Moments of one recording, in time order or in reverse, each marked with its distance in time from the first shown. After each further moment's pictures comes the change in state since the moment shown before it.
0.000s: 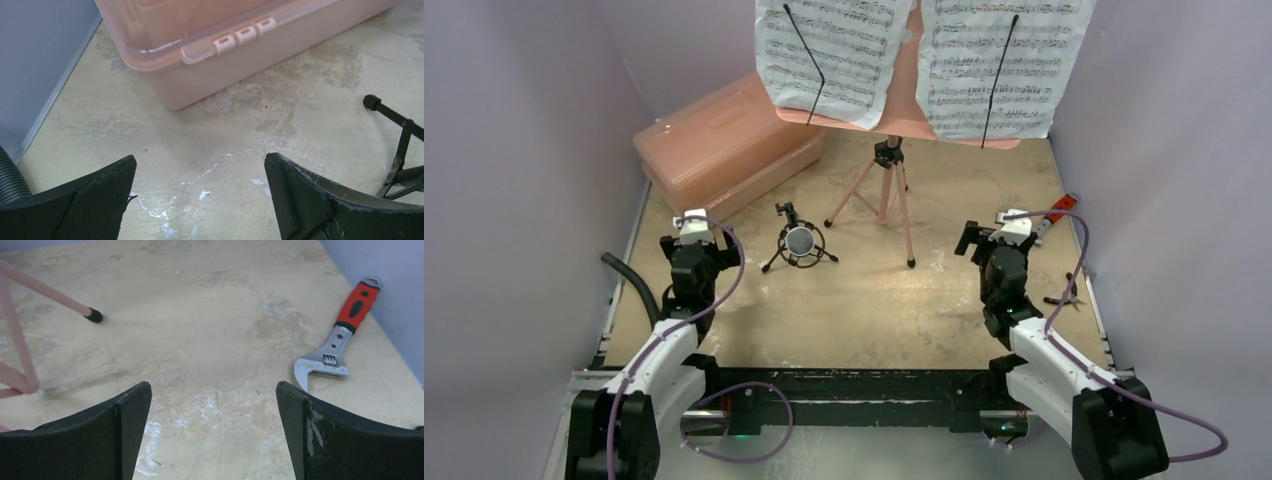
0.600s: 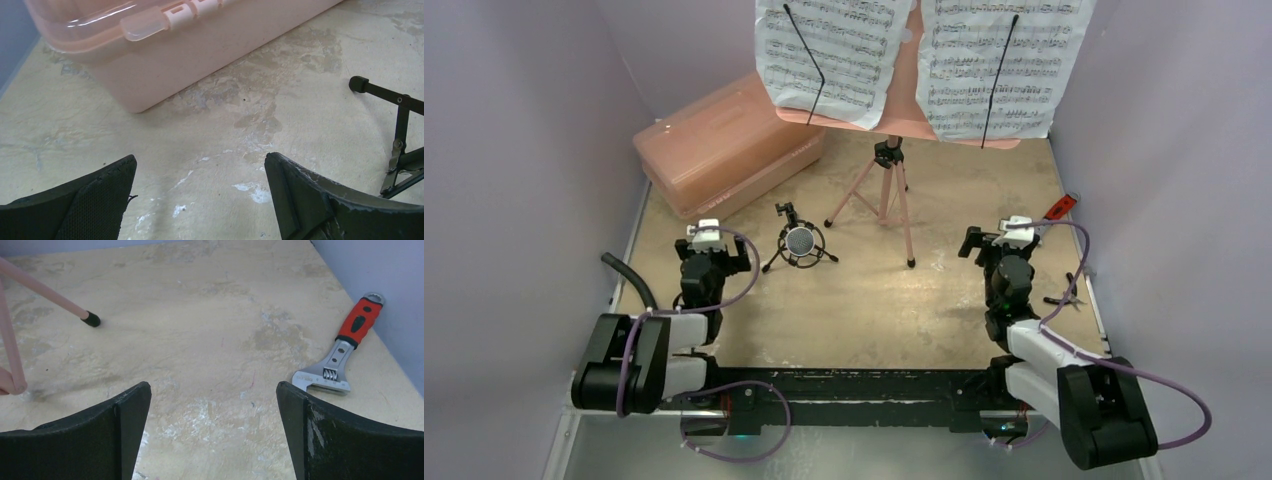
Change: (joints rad) left arm 0.002 0.358 -0.163 0.596 0.117 0.028; right arm -0.118 0.109 -0.127 0.312 -0.147 -0.068
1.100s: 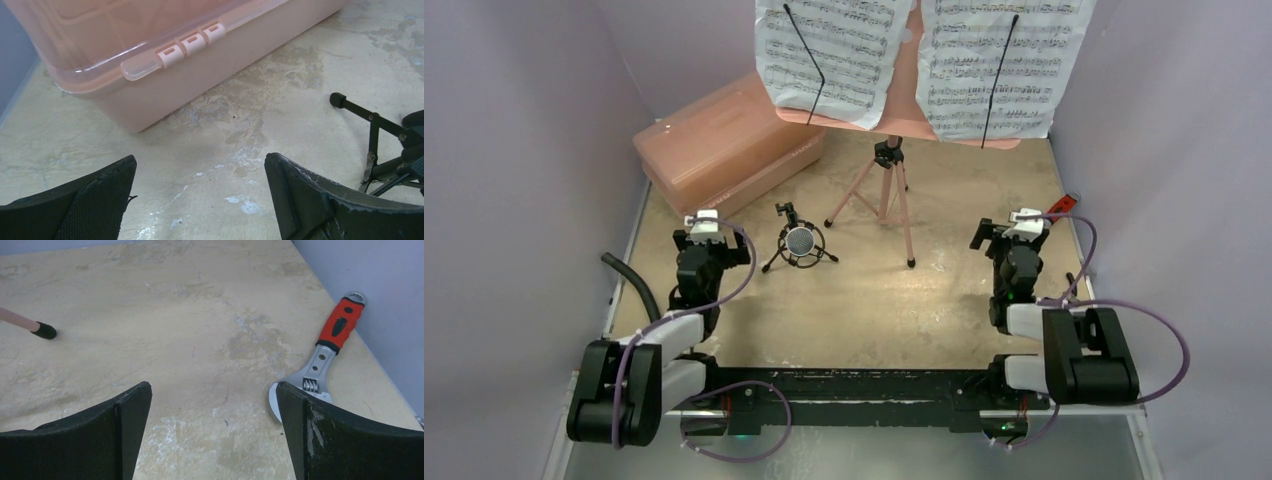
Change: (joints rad) left arm 0.000 -0.073 0.087 -0.166 0.036 0.009; right arm -0.152 0.244 0.017 0.239 -0.087 -0.022
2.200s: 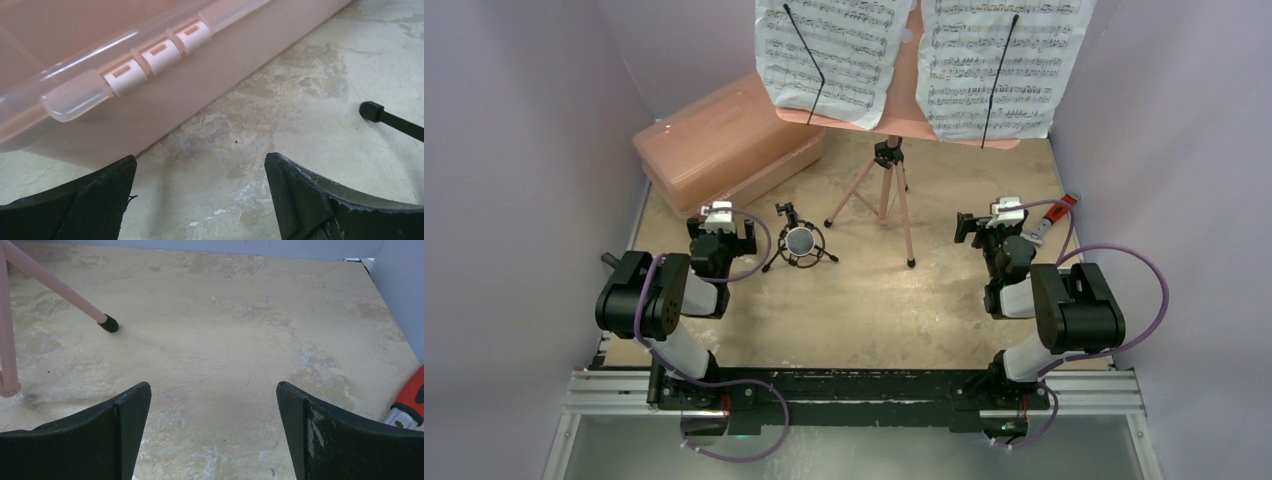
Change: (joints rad) left arm 0.000 0.499 0.085 0.432 0.040 0.077; right arm -0.010 0.307 0.105 0.255 -0.282 -0.050
